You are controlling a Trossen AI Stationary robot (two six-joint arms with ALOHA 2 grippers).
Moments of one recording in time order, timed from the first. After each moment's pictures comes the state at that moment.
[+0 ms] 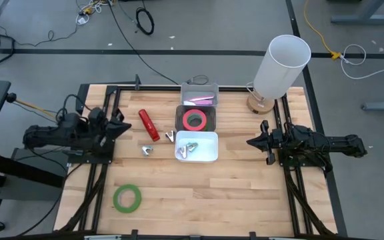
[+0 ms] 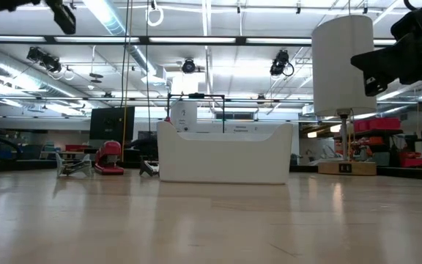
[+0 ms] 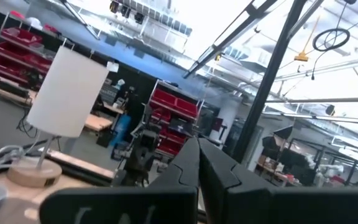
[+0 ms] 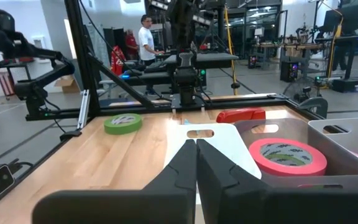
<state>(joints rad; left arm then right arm) -0.06 0.15 0.32 0.20 -0.09 -0.41 0.00 0.00 0.02 0.01 -0.04 0.06</state>
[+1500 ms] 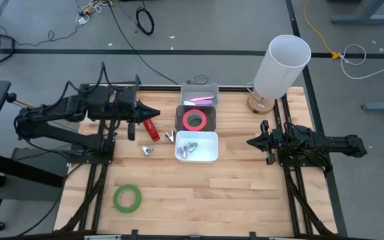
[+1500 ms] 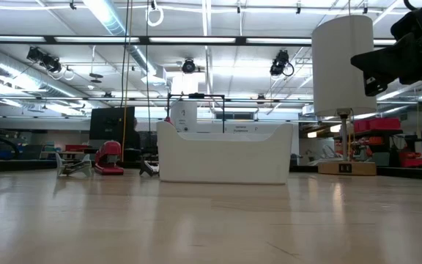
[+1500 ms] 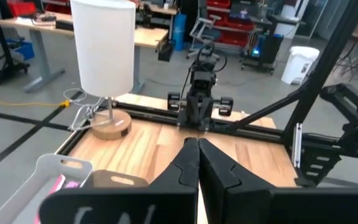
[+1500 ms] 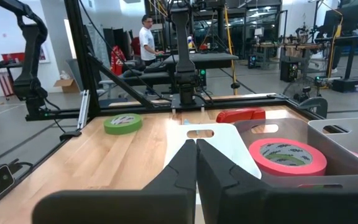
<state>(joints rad) 0.04 0.94 1.20 -0.44 -0.08 -0.14 0.00 0.00 0.02 0.01 -0.04 0.07</state>
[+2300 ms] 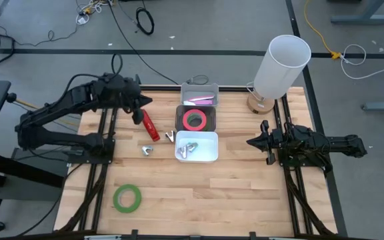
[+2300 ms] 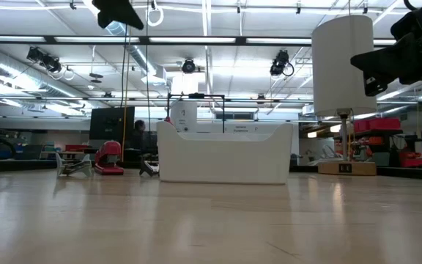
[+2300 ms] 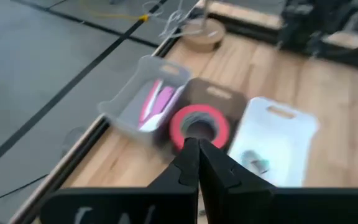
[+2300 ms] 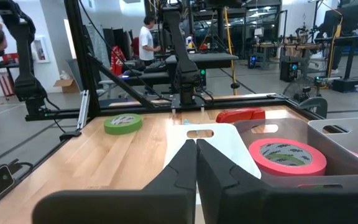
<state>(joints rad) 0.36 0.98 1.20 -0.78 -0.08 -0.05 0.00 0.00 0.02 0.01 -0.04 0.07</state>
